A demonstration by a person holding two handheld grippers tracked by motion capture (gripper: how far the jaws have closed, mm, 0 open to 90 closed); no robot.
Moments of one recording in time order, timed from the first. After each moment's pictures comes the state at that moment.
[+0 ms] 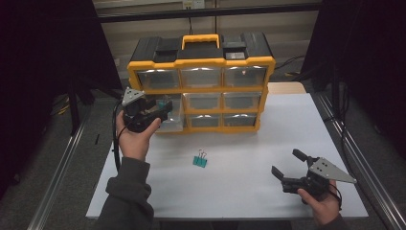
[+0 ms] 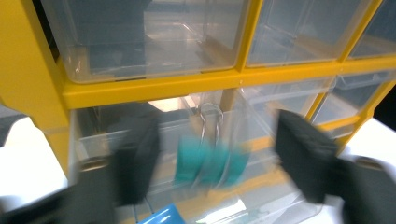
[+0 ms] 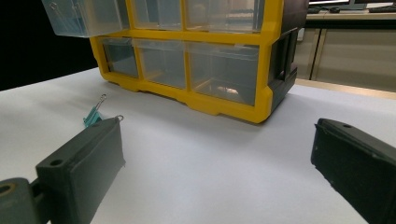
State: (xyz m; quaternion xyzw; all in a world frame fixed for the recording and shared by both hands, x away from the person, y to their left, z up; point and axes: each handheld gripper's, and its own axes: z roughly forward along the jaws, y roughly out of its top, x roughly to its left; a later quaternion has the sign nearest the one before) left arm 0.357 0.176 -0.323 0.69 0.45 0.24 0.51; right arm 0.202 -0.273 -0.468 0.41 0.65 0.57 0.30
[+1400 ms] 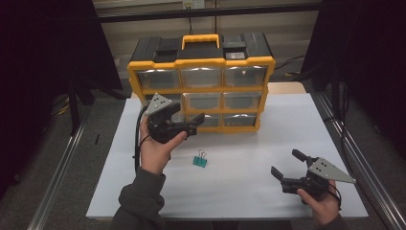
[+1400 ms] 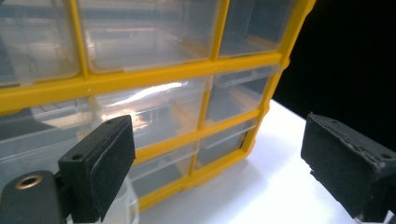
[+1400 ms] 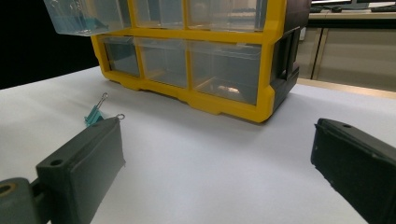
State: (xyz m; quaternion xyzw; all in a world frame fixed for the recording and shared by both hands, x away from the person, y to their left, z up) left arm 0.324 0.118 -0.318 0.72 0.37 0.17 0.56; right arm 0.202 -0.272 -0.468 0.40 0.66 0.57 0.30
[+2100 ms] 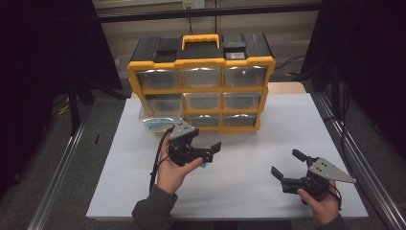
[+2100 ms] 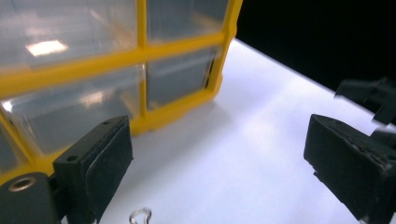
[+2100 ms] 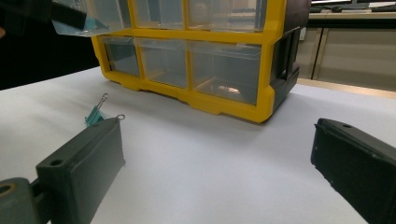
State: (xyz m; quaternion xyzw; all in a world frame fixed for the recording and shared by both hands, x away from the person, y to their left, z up) left arm 0.300 0.087 -0.389 0.77 0.34 0.12 0.52; right arm 0.202 -0.272 -0.468 0.40 0.65 0.57 0.30
